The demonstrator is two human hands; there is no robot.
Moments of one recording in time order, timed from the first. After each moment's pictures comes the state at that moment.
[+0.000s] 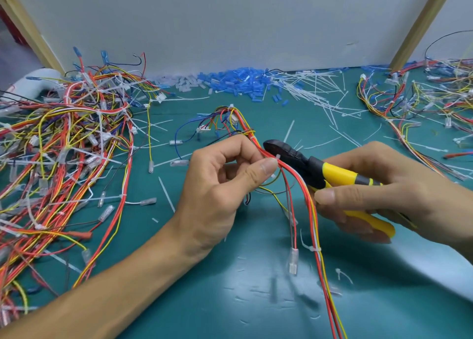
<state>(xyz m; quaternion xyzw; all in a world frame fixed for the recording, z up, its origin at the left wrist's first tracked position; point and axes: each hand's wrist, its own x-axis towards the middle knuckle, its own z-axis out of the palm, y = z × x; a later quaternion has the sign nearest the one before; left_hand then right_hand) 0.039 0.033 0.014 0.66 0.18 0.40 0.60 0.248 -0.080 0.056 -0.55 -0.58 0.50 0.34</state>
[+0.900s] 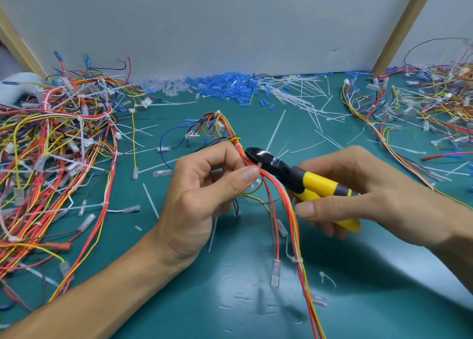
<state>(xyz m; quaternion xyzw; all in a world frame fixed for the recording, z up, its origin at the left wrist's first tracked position) 0.036 0.030 0.016 0.64 0.17 0.38 0.65 0.243 -0.082 0.064 -0.56 -0.61 0.45 0.33</state>
